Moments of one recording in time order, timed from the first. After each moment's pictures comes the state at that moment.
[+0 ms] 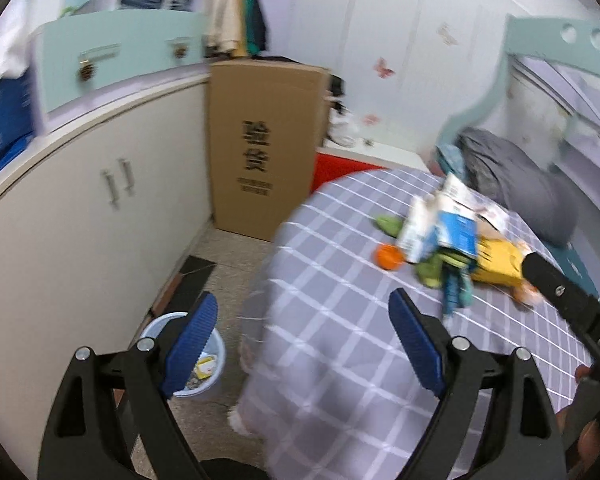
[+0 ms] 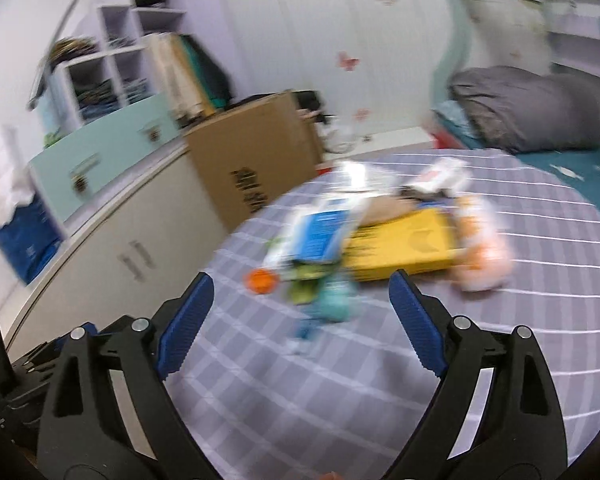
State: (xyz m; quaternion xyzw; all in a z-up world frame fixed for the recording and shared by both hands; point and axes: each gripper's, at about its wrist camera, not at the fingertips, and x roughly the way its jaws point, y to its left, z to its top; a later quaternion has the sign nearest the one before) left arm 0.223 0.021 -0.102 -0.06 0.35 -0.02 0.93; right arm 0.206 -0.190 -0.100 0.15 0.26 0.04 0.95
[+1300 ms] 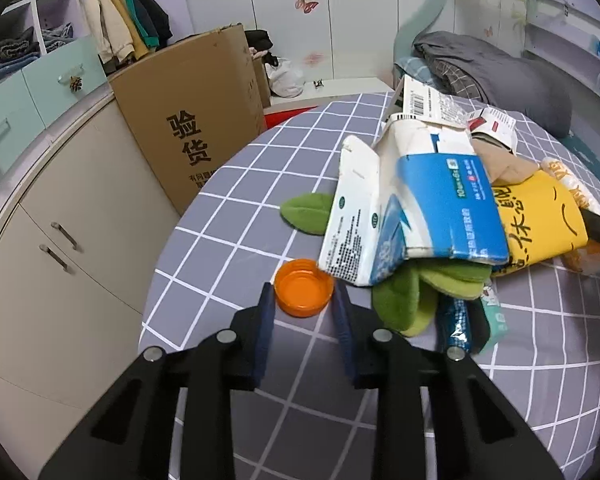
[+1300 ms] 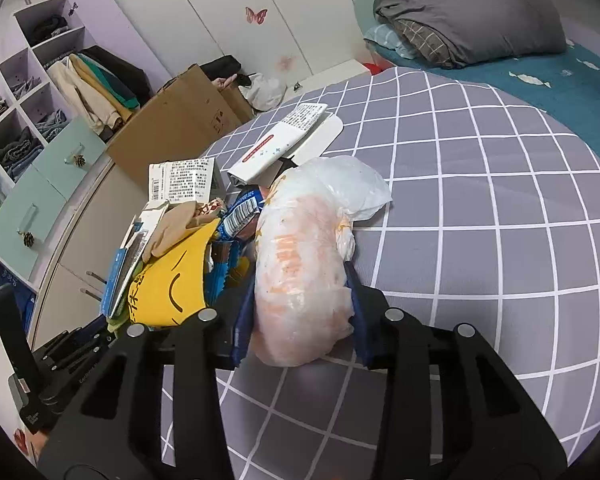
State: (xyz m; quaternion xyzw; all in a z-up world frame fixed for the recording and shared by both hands) left arm 0.335 -0.073 -0.156 0.11 0.42 -0.07 0.90; right arm 0.276 -0.334 -0.165 0.26 0.35 -0.01 0.90
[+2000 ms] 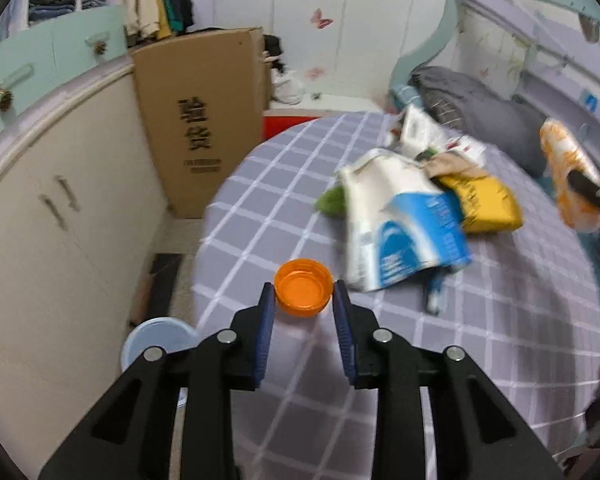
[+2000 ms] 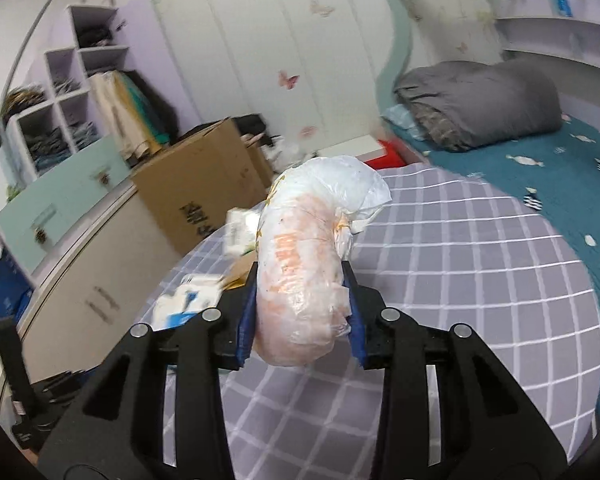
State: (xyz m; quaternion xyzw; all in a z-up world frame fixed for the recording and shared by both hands) left arm 0.262 -0.005 -0.136 0.03 0.41 -0.09 0.91; right arm 0.213 -0.270 -0.092 0.19 0.24 -0.01 0.95
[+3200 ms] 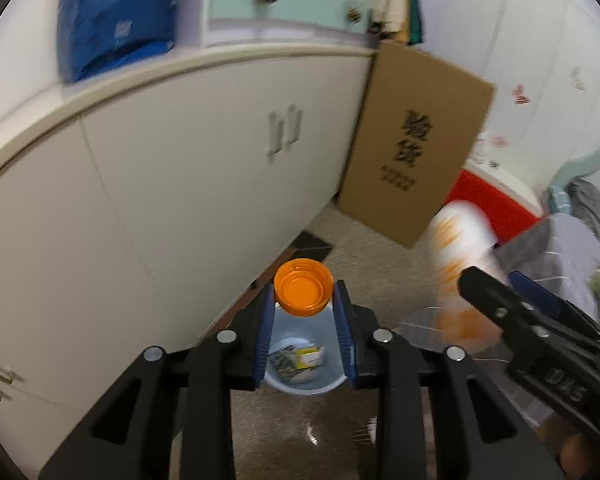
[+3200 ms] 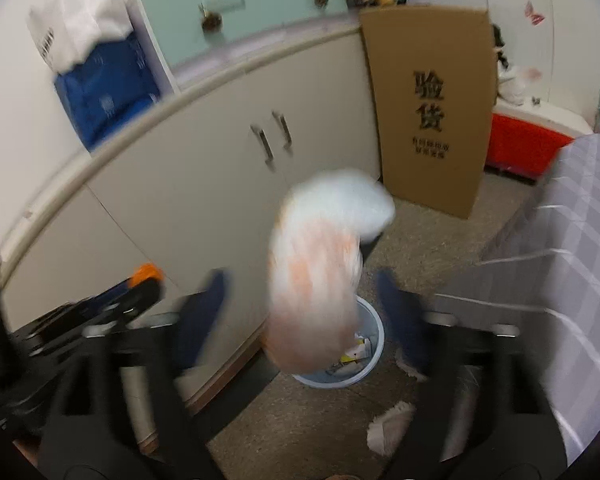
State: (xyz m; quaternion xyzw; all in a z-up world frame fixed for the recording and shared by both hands) left arm 0.225 0.301 -0.178 -0.14 0.39 0.18 0.89; right arm 0.301 0.144 -0.182 0.01 0.38 0.27 0.88
